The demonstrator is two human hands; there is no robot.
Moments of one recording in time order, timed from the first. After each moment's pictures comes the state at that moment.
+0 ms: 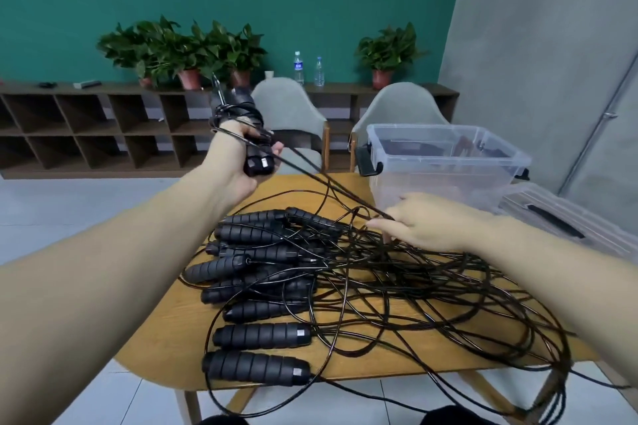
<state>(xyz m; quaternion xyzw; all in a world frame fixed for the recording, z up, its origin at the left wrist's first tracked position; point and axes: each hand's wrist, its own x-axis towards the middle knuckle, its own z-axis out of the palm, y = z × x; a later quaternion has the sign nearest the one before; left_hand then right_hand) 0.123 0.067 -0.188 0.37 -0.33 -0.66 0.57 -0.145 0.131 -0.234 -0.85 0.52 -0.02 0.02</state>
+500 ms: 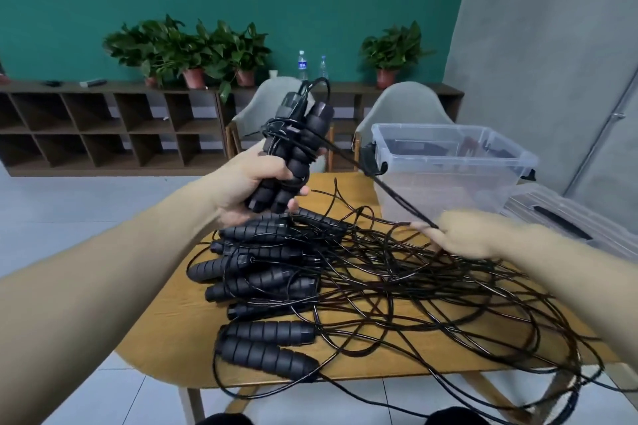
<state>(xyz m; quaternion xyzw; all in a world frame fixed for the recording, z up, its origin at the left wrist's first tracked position) 0.137 0.090 -0.207 0.28 -0.56 -0.68 0.38 -0.189 0.129 -0.252 -0.75 0.66 0.07 0.04</state>
